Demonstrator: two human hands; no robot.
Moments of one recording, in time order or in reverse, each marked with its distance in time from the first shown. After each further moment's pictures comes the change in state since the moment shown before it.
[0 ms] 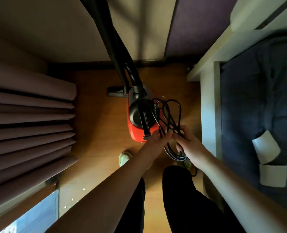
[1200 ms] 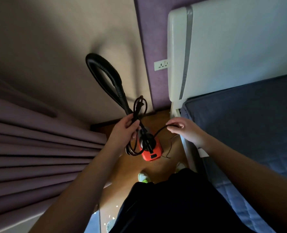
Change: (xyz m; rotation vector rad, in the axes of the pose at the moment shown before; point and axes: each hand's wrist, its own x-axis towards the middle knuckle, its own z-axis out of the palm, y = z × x) left_hand -0.419 0.255 -0.023 0.123 0.097 0.564; right_hand -0.324 -0.285 -0.071 -0.311 0.016 -0.413
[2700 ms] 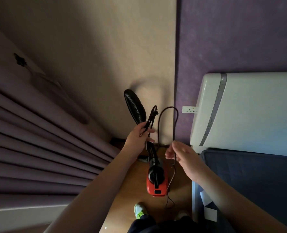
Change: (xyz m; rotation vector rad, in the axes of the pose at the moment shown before) left_hand 0.042 0.088 0.021 0.016 0.386 0.077; right_hand 0.028 -0.097 -0.031 0.417 -0.266 -0.190
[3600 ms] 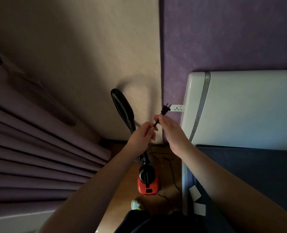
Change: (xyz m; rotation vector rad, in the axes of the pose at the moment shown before) left_hand 0.005 0.010 0.039 0.278 -0.189 0.217; right_hand 0.056 -0.040 -0.004 -0.009 0.216 -0.016
